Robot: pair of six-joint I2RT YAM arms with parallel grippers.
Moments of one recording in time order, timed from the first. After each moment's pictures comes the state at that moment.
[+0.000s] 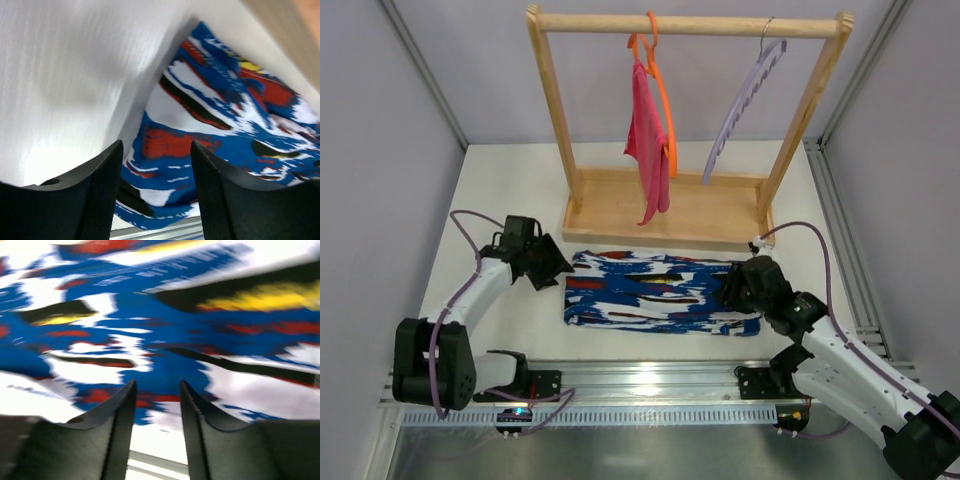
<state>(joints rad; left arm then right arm) -0.14 1.28 0.72 -0.54 0.18 -0.73 0.54 0.73 0.44 -0.53 0.10 0.78</state>
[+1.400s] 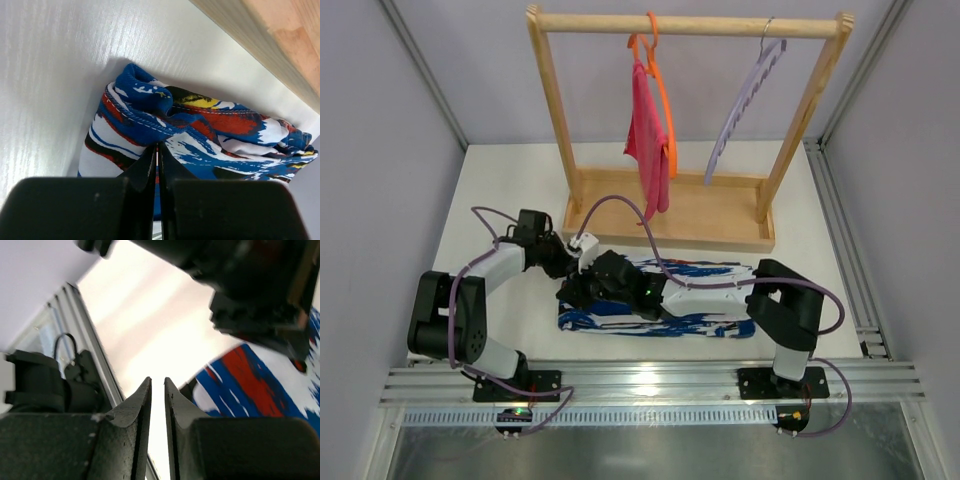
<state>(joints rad) -0.15 1.50 0.75 -0.31 0.32 -0.78 1.19 1.81 1.11 0.34 -0.02 0.50</state>
